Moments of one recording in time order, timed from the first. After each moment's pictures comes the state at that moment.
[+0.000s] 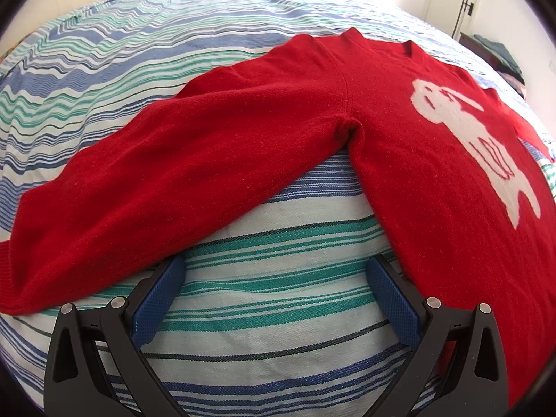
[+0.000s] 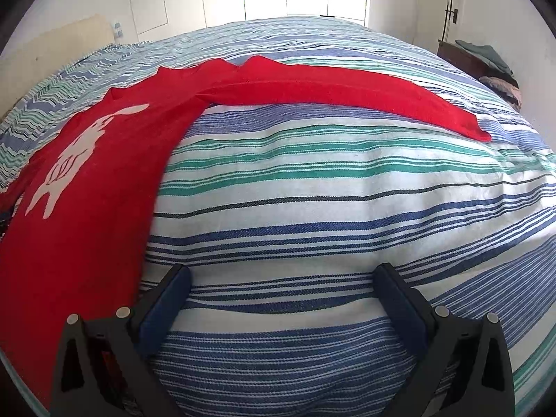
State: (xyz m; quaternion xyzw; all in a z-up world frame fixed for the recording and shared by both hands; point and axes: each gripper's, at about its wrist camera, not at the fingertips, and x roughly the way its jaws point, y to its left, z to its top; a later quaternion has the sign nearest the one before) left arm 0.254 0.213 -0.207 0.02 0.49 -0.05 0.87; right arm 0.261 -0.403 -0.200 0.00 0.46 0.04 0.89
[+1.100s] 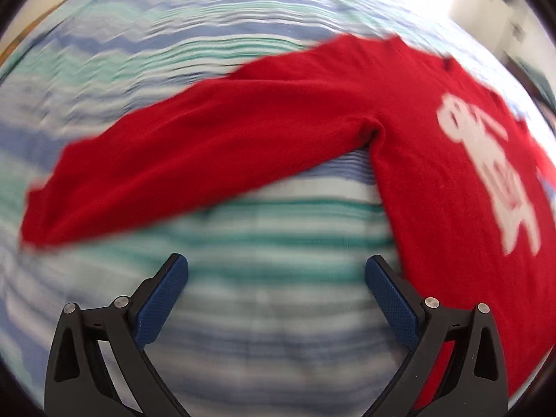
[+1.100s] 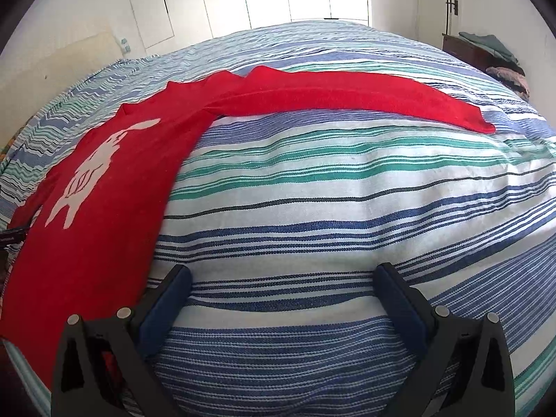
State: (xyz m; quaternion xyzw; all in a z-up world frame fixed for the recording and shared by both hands) left arm 0.236 0.213 -0.177 -0.05 0.52 0.06 0.85; right arm 0.253 -0.418 -0.193 0.04 0.45 0.08 0.89
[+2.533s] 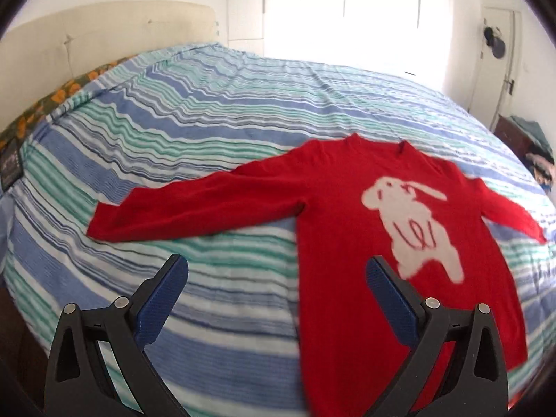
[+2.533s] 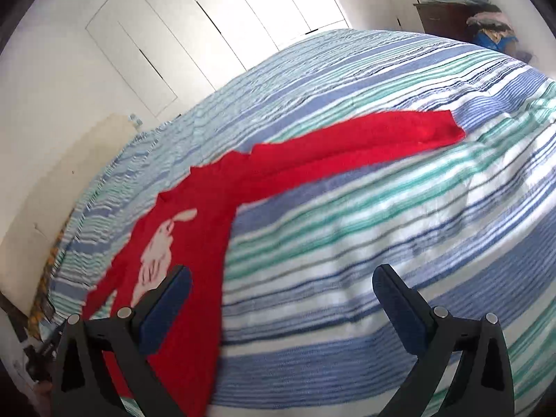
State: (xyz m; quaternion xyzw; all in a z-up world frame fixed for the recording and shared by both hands) left arm 0.156 0.153 -0.093 -0.05 0.36 0.09 0.93; right arm 0.265 -0.513 -0.109 0.24 0.40 0.11 0.88
